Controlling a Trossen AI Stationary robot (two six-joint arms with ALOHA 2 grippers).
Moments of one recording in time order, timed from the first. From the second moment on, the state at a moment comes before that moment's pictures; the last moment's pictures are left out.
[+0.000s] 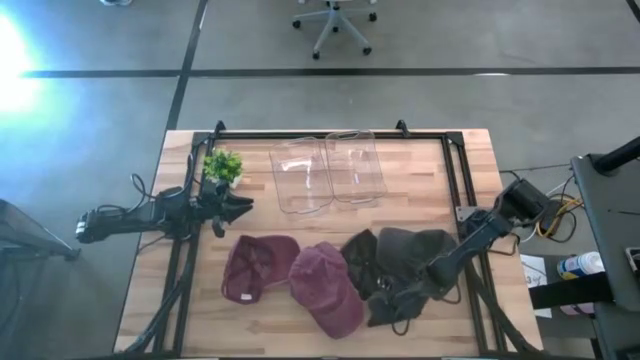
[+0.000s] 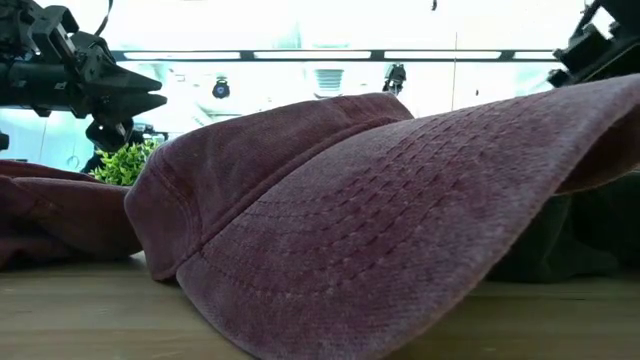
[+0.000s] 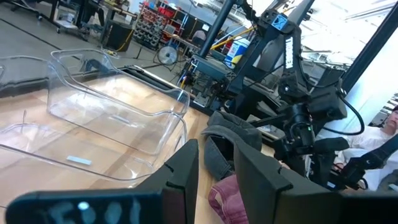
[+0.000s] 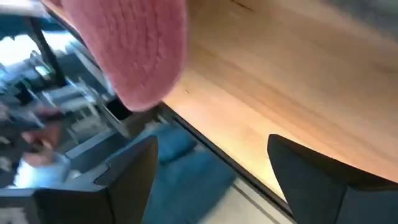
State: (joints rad) left arm 0.09 0.04 0.03 -0.02 -0.05 -0.45; right arm 0.71 1.69 0.76 0.23 0.05 2.04
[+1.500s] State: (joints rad) left arm 0.09 0.04 0.03 -0.01 -0.04 -1.04; right arm 0.55 1.86 0.96 0.52 0.50 1.67
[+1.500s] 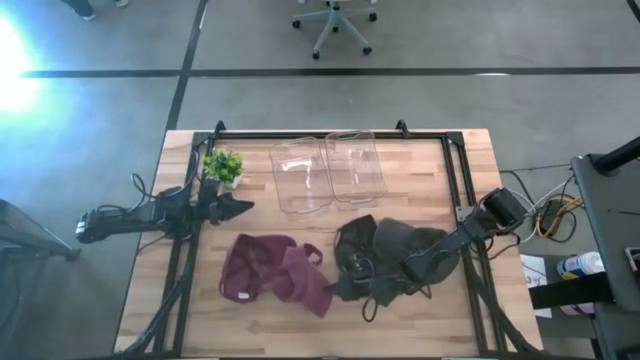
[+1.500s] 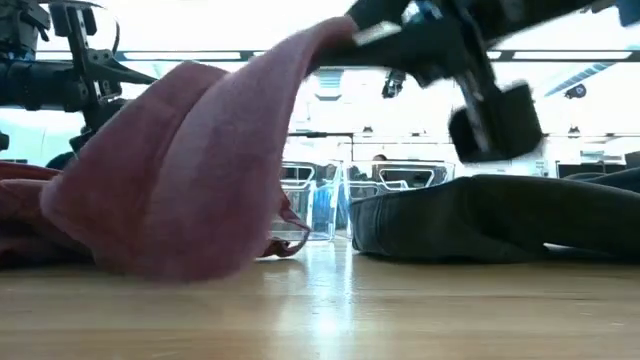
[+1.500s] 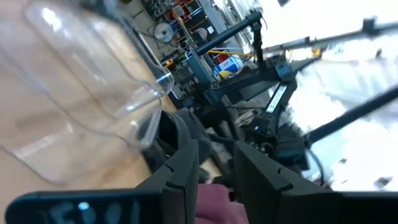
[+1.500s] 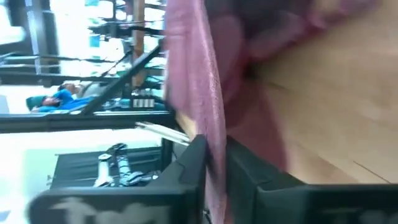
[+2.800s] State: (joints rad) left arm 0.09 0.04 0.03 -0.02 -0.05 -1.20; right arm 0.17 1.23 0.54 0.40 0.98 1.65
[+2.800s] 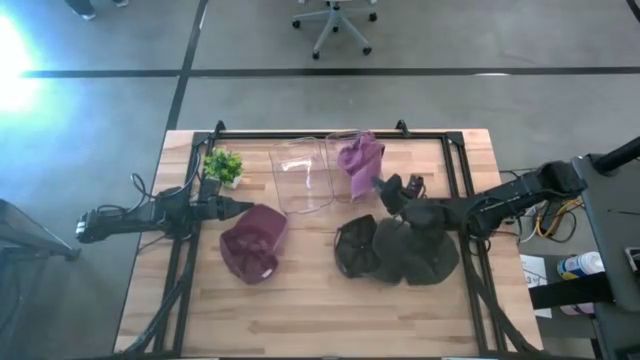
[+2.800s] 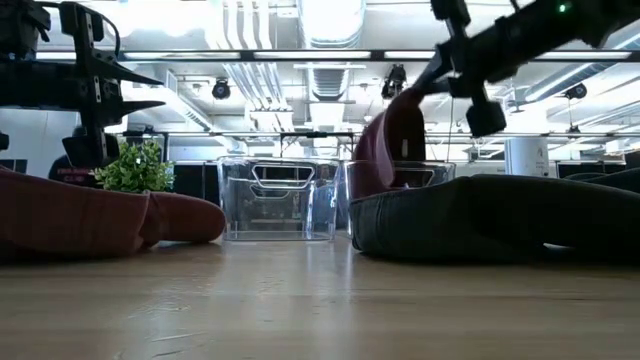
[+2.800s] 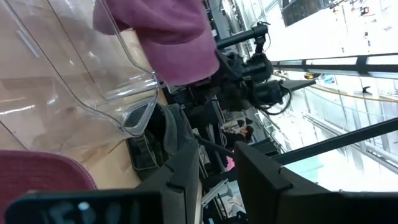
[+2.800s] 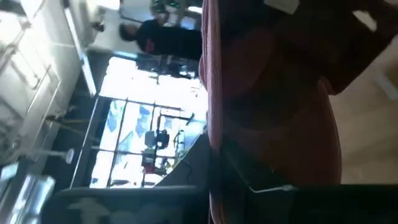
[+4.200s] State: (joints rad) left arm 0.09 0.04 0.03 -0.02 -0.05 -1.20; right arm -0.09 1.21 0.60 -0.23 0.15 1.40
